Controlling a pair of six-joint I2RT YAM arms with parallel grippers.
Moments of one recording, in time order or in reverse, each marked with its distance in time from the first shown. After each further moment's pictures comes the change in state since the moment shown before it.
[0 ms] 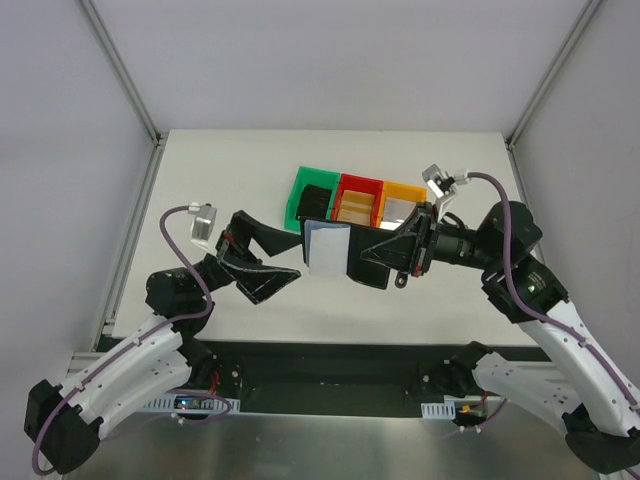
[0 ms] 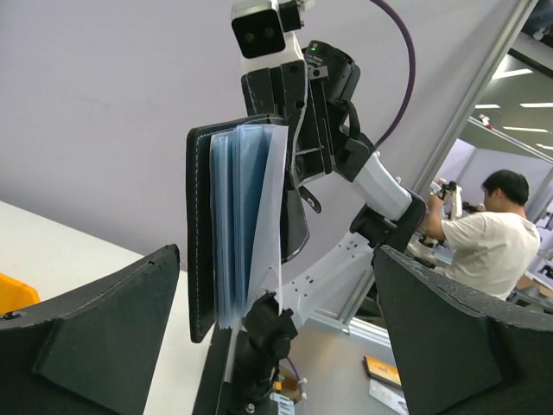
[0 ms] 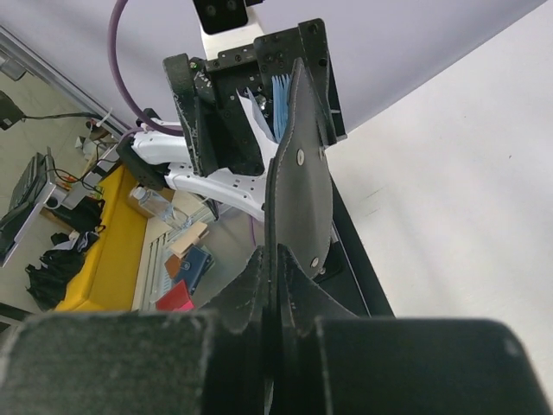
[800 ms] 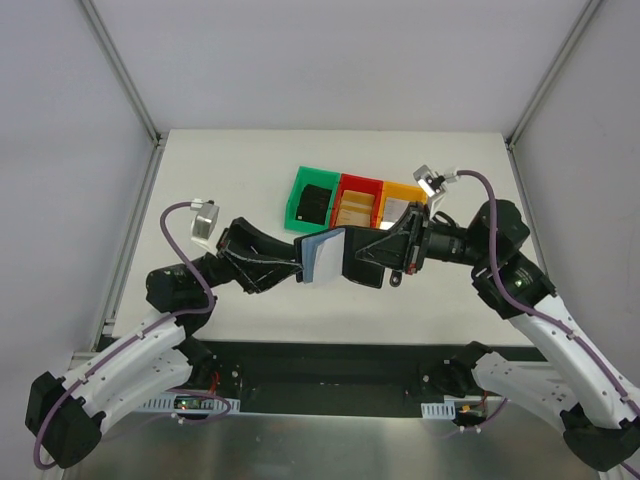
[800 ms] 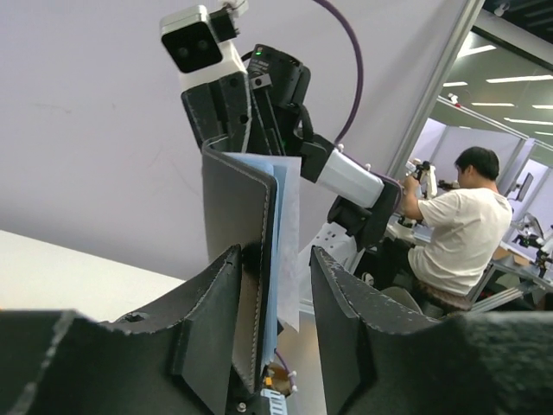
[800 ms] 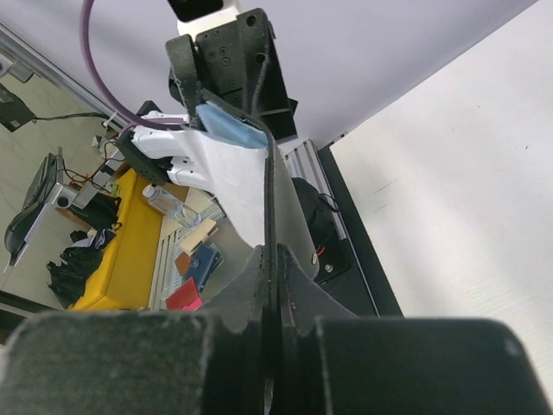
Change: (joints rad) left arm 0.000 0.074 0.035 0.111 0.092 -0.052; right arm -0.010 0.023 -0.055 0.090 -0.041 0.053
